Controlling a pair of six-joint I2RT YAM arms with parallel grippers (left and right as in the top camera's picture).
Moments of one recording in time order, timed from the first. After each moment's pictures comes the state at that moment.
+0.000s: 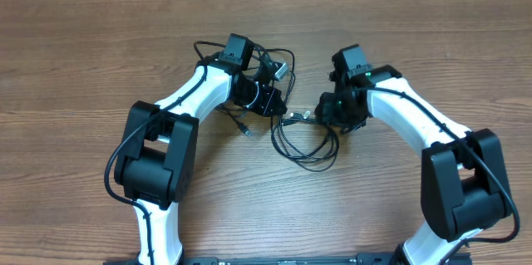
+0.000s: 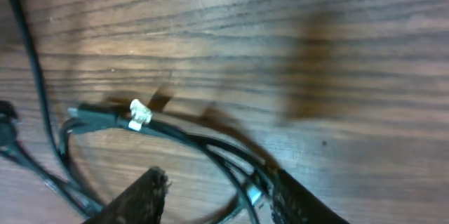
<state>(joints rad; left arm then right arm) -0.35 2.10 1.41 -0.63 0.73 0.11 0.31 1.84 1.21 -0.77 -0.20 0.41</state>
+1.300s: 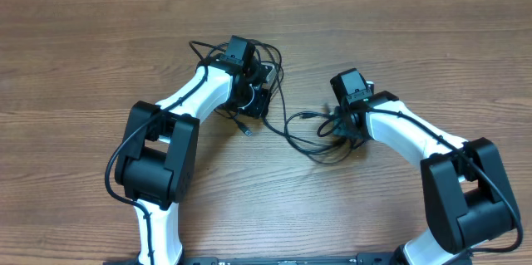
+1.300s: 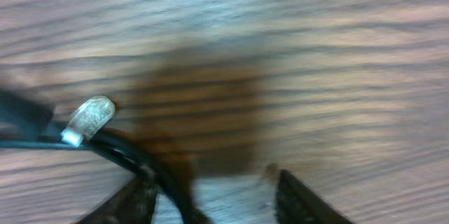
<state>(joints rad) -0.35 2.10 1.41 -0.68 0.38 0.00 0.34 1.77 1.00 -0.61 0.24 0.47</state>
